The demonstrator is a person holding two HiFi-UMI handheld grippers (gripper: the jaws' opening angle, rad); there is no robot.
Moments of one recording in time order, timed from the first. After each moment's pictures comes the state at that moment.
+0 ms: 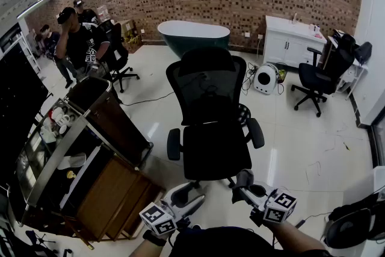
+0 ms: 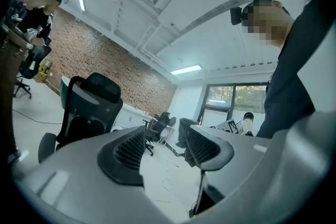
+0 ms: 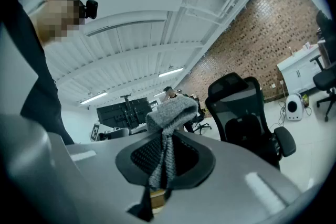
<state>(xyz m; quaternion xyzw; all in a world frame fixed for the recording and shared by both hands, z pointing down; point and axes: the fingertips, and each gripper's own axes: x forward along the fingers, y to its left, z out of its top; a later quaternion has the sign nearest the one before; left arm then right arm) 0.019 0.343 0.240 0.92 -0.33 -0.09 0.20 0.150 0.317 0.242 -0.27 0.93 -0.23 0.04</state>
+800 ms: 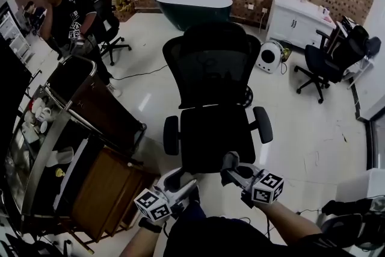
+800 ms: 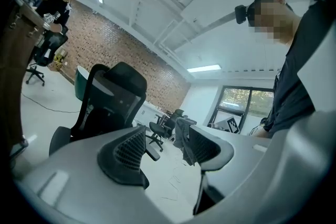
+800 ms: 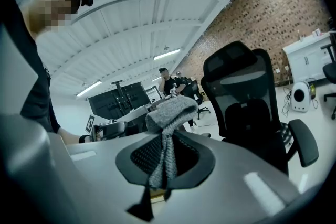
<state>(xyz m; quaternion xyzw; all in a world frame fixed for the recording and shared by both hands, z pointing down) -0.052 0.199 0.312 0.89 -0.36 -0.08 0.26 0.060 0.165 0.336 -0.24 0.93 -0.26 -0.04</state>
